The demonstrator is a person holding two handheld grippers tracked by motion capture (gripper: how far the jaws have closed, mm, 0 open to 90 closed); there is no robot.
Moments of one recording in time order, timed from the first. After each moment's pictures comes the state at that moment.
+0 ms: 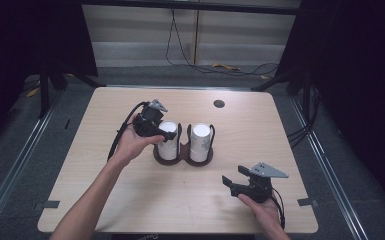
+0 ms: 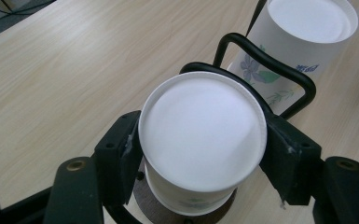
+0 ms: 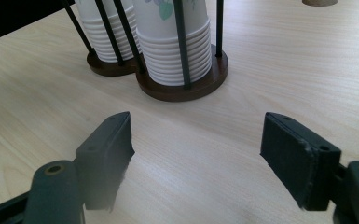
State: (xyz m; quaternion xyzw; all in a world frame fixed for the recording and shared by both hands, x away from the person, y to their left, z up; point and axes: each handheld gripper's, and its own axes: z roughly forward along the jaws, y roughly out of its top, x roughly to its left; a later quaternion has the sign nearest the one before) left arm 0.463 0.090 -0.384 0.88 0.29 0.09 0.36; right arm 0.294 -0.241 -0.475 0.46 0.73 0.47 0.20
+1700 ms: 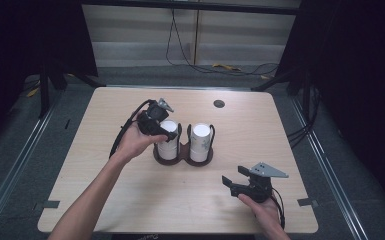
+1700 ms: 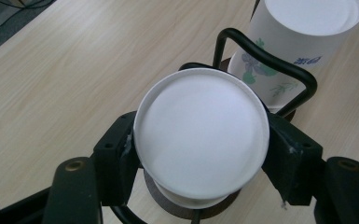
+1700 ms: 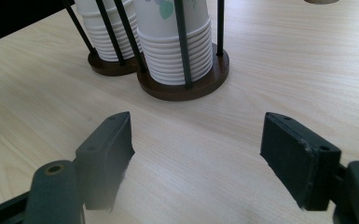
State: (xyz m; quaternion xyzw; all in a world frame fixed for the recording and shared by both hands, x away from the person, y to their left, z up) left arm 0.460 0.076 -0.371 0.91 0.27 0.12 0.31; right arm 0.294 -0.241 -0.475 0.46 0.73 0.47 0.20
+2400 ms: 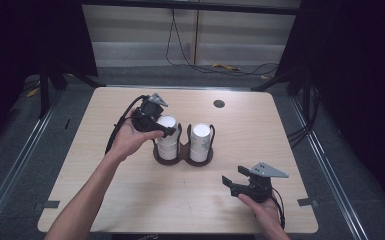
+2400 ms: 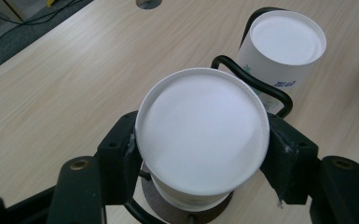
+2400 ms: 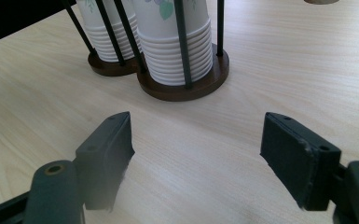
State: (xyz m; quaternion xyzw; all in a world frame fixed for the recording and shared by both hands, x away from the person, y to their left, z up) left arm 0.458 0.090 -0.357 0.89 0.27 0.11 0.36; right arm 0.294 -0.241 -0.475 0.46 0.73 0.47 0.20
